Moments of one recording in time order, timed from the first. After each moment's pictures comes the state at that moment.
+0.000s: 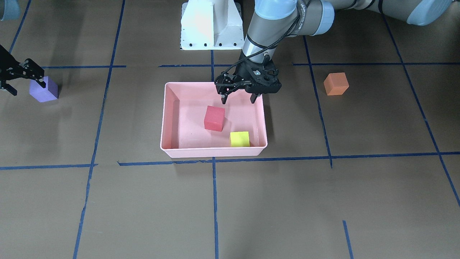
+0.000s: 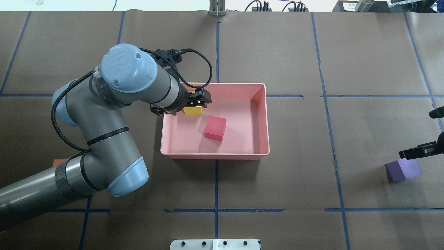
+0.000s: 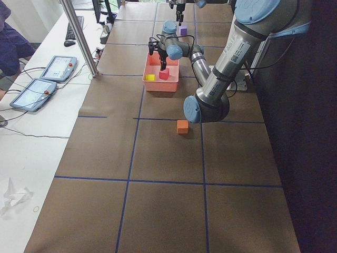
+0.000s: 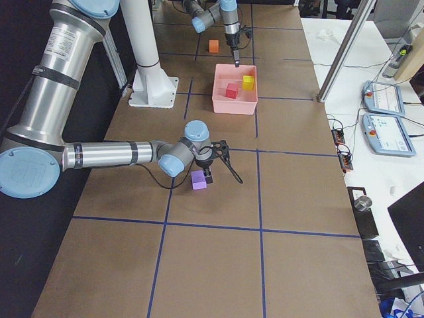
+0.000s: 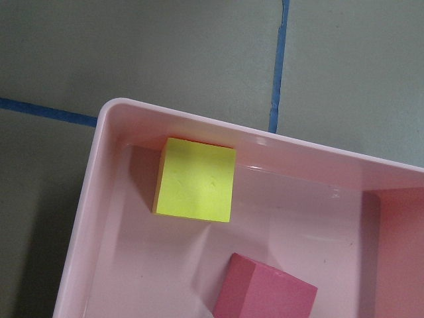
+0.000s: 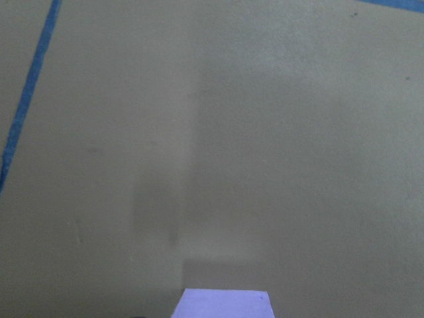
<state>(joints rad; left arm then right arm) -0.59 -2.25 -1.78 -1.70 -1.86 -1.41 0.92 -1.94 1.89 -0.84 2.12 0.69</state>
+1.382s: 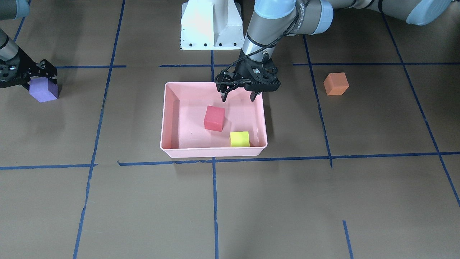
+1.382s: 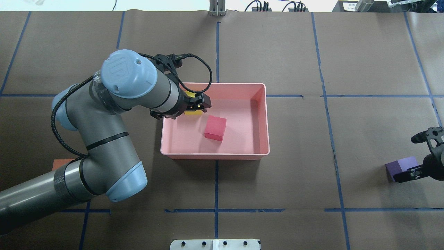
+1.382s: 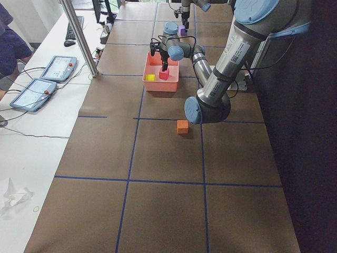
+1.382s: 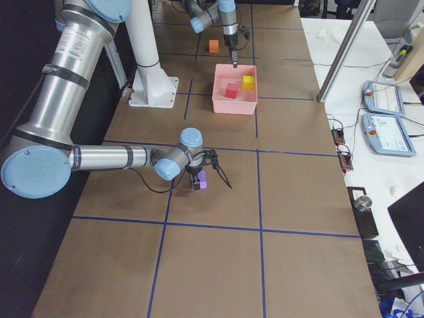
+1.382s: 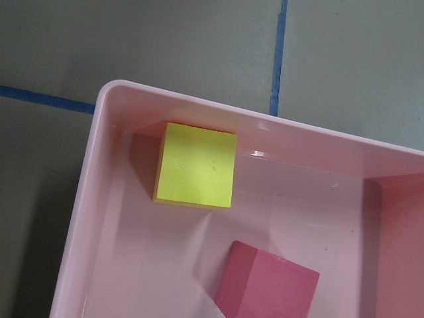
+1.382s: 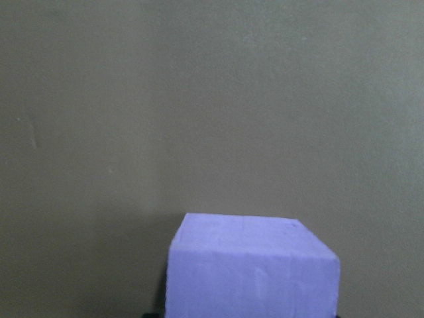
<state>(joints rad) -0.58 -2.23 -1.79 -1.70 -1.86 -1.41 0.73 -1.95 1.85 -0.85 2.06 0.72</state>
